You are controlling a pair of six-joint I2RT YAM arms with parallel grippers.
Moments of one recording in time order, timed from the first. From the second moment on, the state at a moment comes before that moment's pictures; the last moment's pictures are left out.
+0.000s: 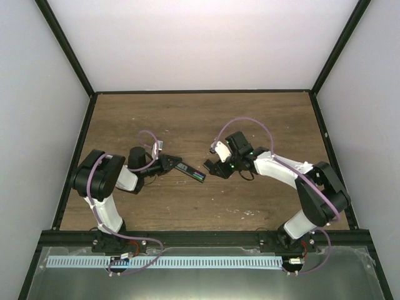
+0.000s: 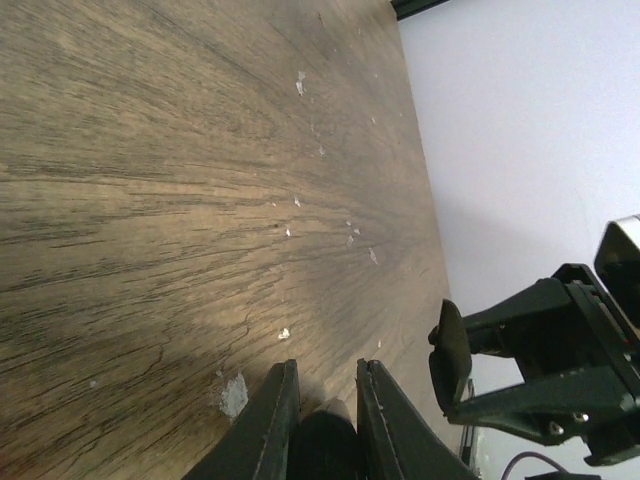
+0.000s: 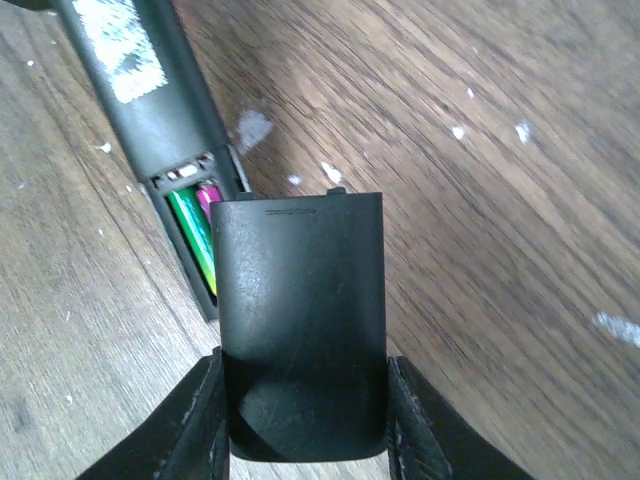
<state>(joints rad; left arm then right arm) -0.26 1.80 0.41 1.01 0.79 -0.94 0.58 1.54 0.86 -0.31 -0.35 -0.12</state>
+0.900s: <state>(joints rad) -0.26 1.90 0.40 1.16 0.79 -1.00 0.70 1.73 0.98 -0.32 -0.33 -0.36</state>
